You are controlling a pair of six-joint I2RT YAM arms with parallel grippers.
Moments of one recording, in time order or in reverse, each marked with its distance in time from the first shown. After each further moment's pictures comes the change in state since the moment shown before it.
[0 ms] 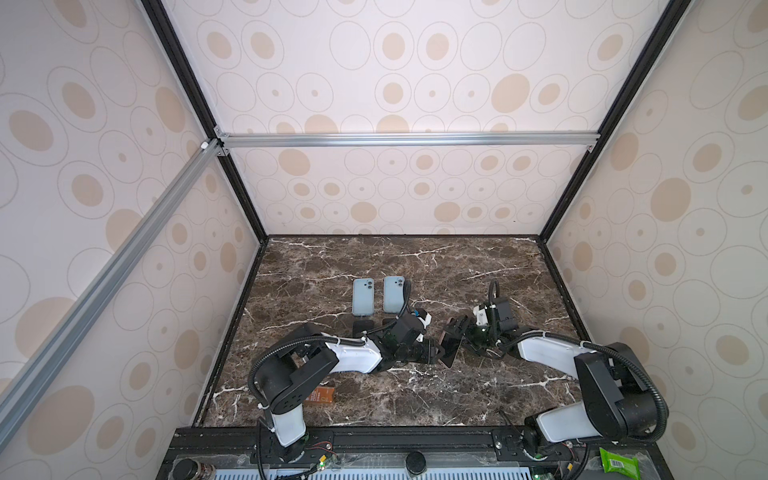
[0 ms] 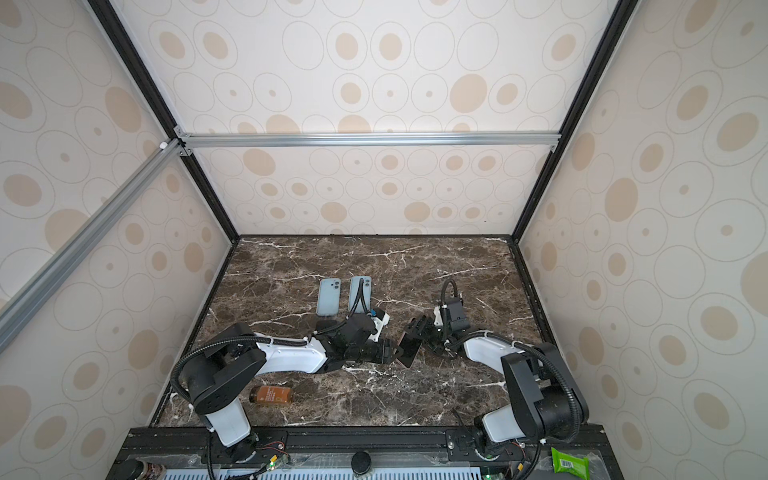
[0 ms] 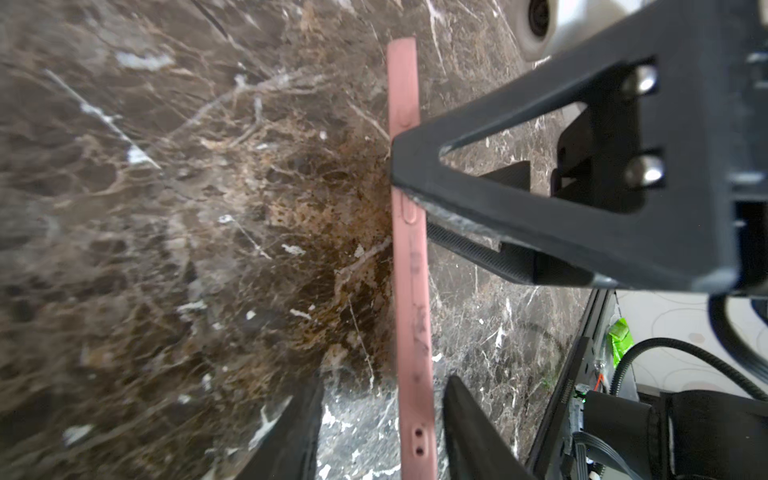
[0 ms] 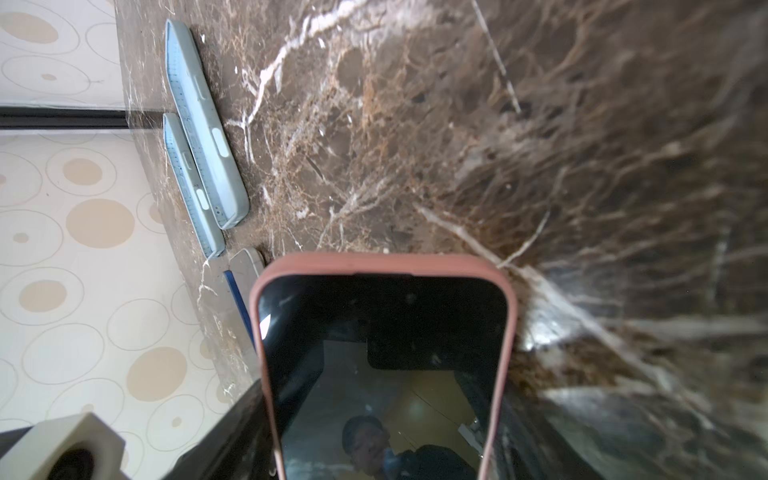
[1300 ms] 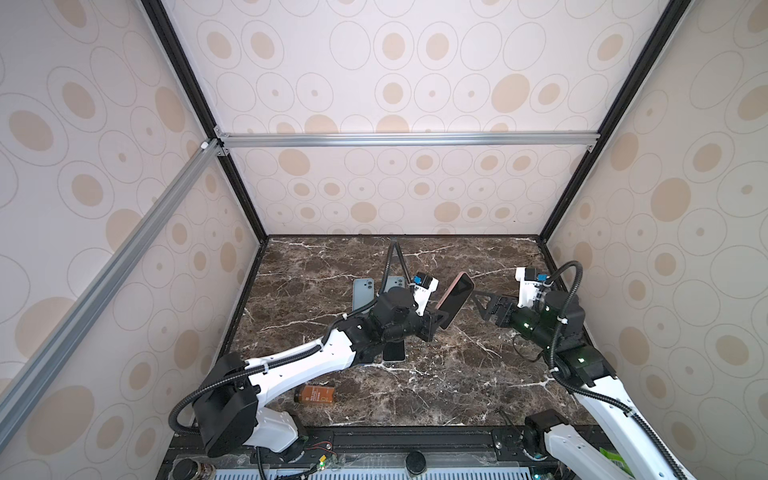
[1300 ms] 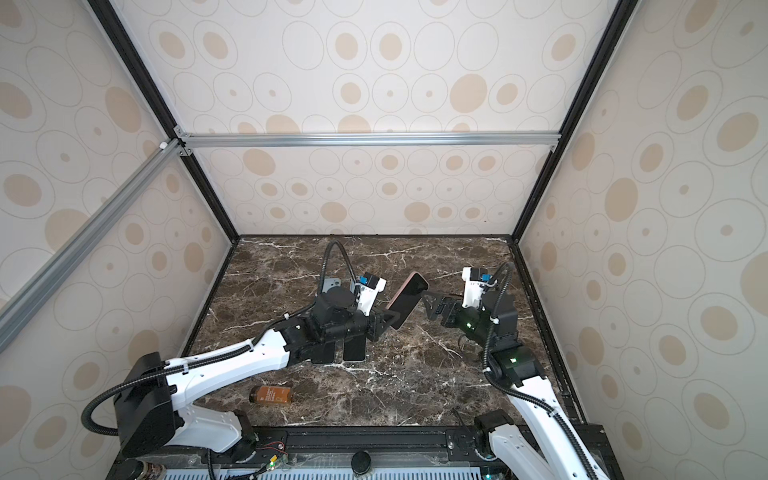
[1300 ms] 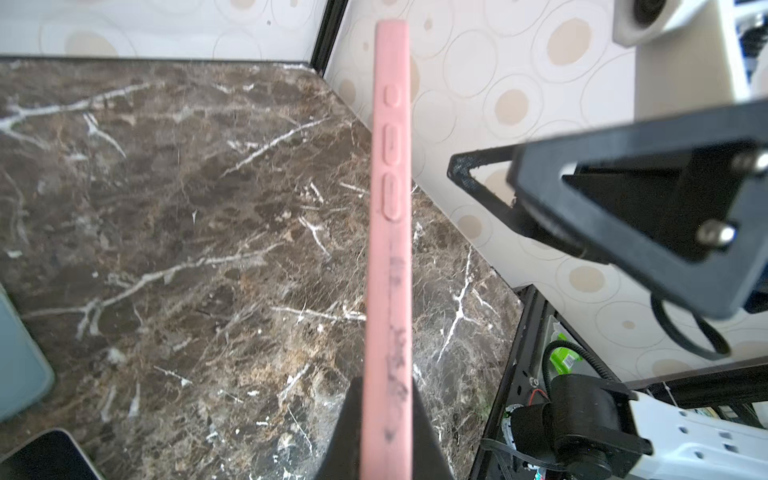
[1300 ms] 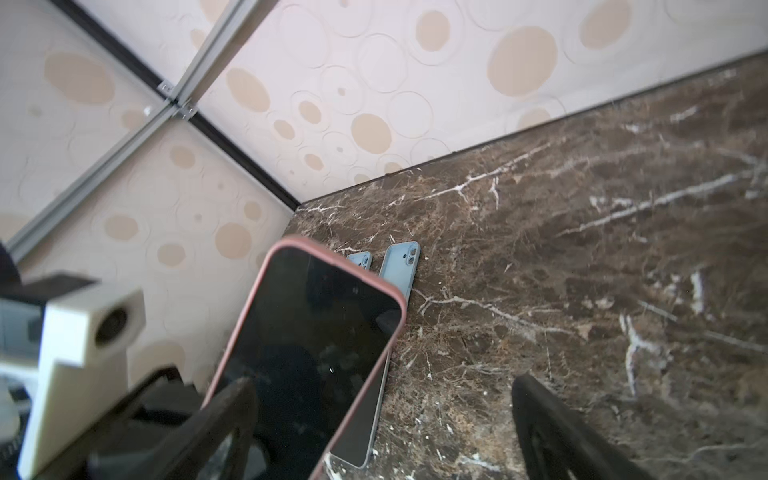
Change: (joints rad) left arm 0.024 -0.390 0.196 -0.257 -0.087 0.334; right arm -0.039 -0.690 0.208 -0.270 0.151 -0.532
